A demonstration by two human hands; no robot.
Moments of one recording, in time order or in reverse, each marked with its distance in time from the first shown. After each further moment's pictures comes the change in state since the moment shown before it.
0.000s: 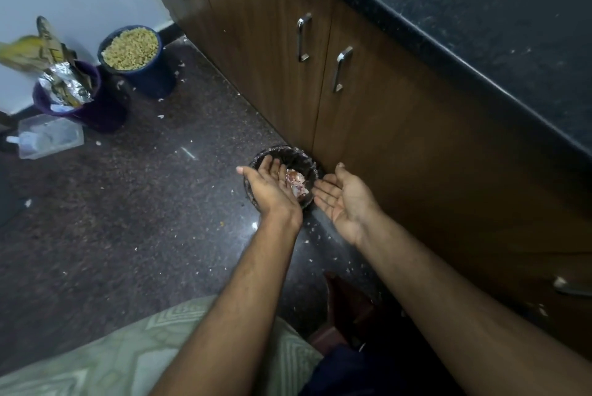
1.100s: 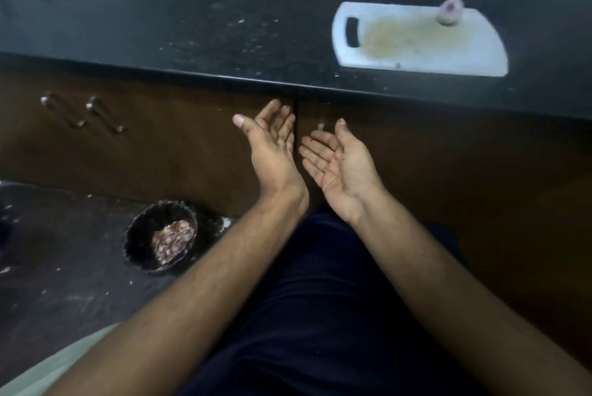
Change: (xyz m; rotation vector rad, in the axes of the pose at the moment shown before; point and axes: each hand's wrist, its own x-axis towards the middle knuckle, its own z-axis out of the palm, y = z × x) left_hand -0.334 -0.130 0.064 0.367 -0.828 0.021; right_hand -0.240 0.006 -0.247 0.482 0.109 -0.632
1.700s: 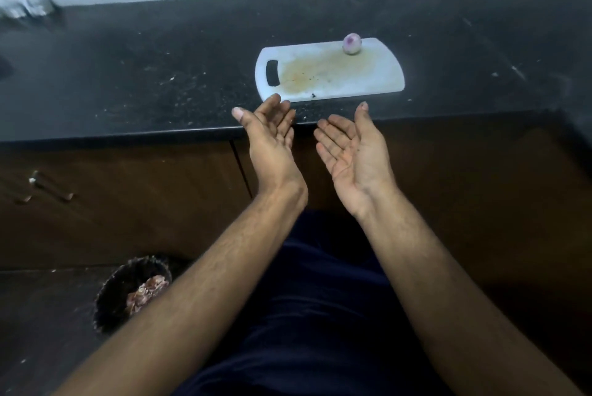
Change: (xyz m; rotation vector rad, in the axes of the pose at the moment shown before) left_hand -0.035 -0.013 0.098 0.065 -0.249 0.038; right_hand -0.044 -0.086 -0.058 0.120 0.112 -0.364
